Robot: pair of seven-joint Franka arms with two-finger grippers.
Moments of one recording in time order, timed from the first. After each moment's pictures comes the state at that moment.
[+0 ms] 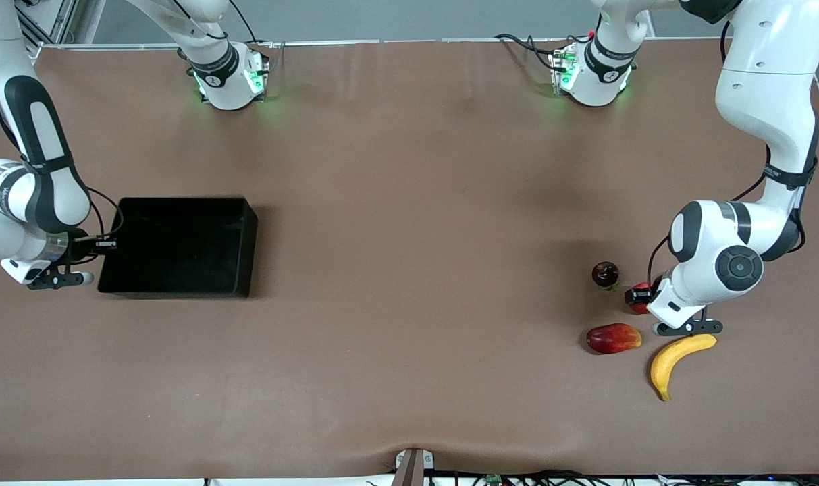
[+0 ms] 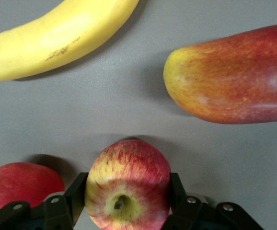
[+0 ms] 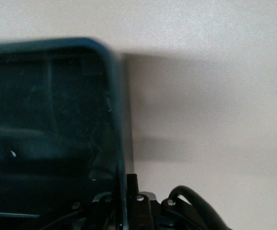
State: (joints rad) left arm 0.06 0.61 -0.07 -1.77 0.18 2.31 -0.16; right arm -0.32 0.45 -0.03 -1.94 0.01 2.15 -0.45
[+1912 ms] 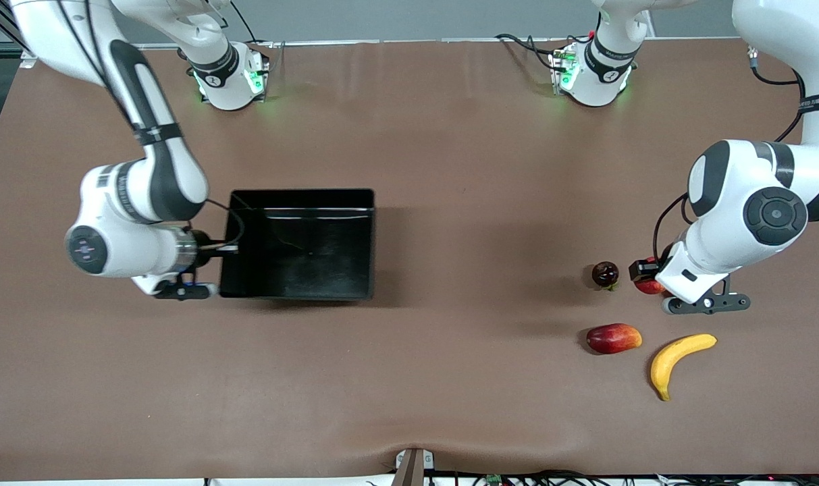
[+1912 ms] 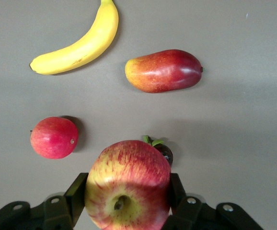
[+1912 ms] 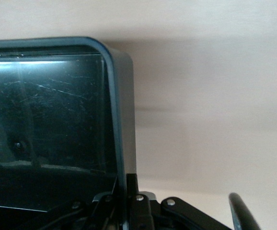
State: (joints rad) left arm 0.05 0.35 -0.19 -1.73 0.18 2.02 -0.24; right arm 0.19 0.40 -0.01 -1.80 0.24 1.90 0.08
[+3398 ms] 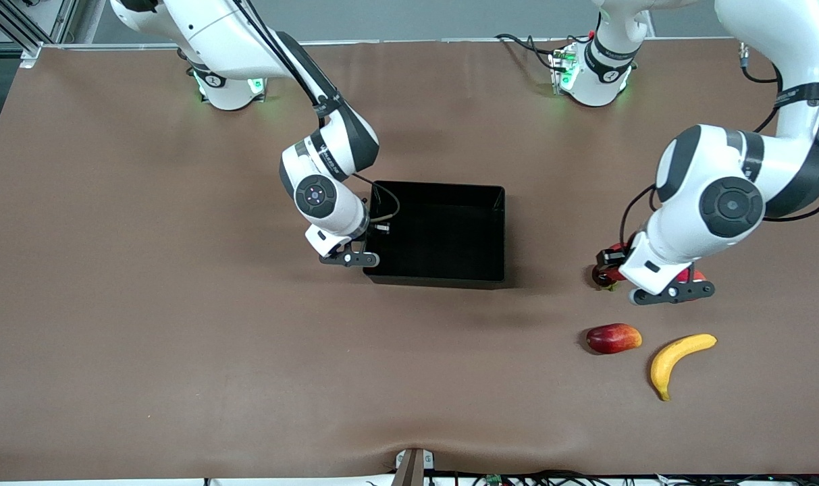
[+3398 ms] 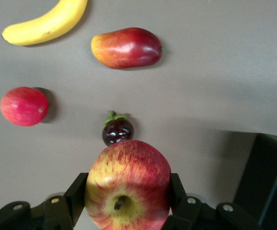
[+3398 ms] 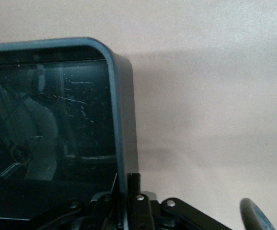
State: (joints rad) left arm 0.04 0.35 -0.32 -1.67 0.18 1.88 -0.45; right arm 0.66 0.59 -0.01 -1.74 0.30 2.26 0.54
